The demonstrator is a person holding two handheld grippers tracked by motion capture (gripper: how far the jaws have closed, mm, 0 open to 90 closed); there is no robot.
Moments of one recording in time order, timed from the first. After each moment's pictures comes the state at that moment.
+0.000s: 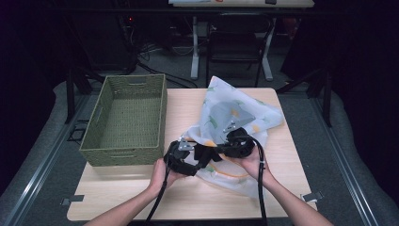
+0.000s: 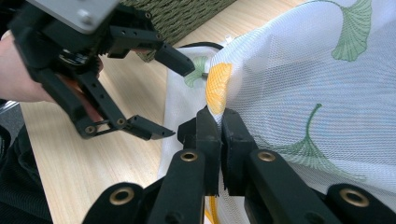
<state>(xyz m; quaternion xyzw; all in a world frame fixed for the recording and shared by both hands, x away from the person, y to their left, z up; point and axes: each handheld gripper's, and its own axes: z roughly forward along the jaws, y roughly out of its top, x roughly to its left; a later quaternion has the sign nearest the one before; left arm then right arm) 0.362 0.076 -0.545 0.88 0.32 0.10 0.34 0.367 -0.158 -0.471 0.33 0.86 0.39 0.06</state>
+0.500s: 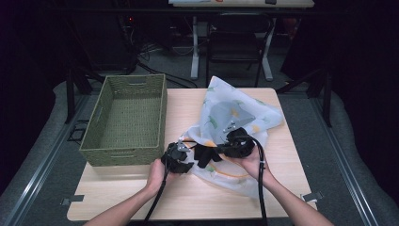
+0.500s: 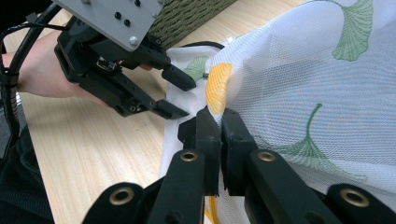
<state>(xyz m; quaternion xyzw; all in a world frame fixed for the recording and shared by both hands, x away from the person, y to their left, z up) 0.373 0.084 -0.569 0.89 0.33 0.10 0.29 0.367 -0.158 -0.471 0.33 0.86 0.39 0.06</state>
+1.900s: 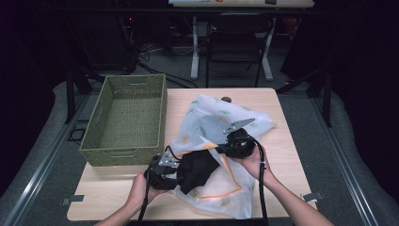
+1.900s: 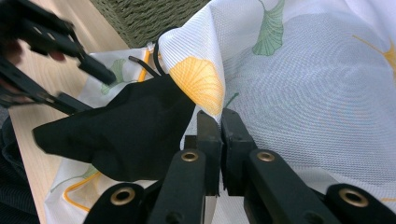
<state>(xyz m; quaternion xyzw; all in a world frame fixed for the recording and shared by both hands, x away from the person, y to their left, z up) 0.309 0.127 -0.529 0.89 0.31 0.09 0.32 0.366 -0.159 -0.470 0.32 0.87 0.38 0.08</state>
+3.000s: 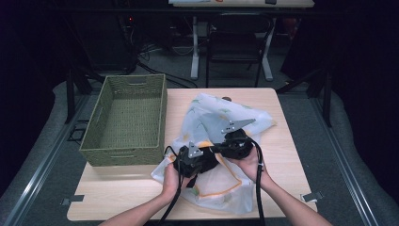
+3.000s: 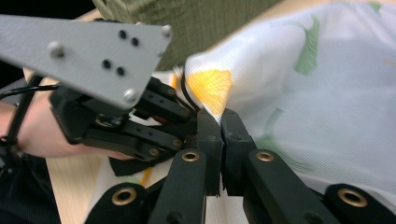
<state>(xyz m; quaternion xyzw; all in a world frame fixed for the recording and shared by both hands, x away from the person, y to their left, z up) 0.347 0.040 -0.548 0.85 0.33 0.15 0.38 0.356 -0.150 -0.460 0.31 0.85 0.42 0.07</state>
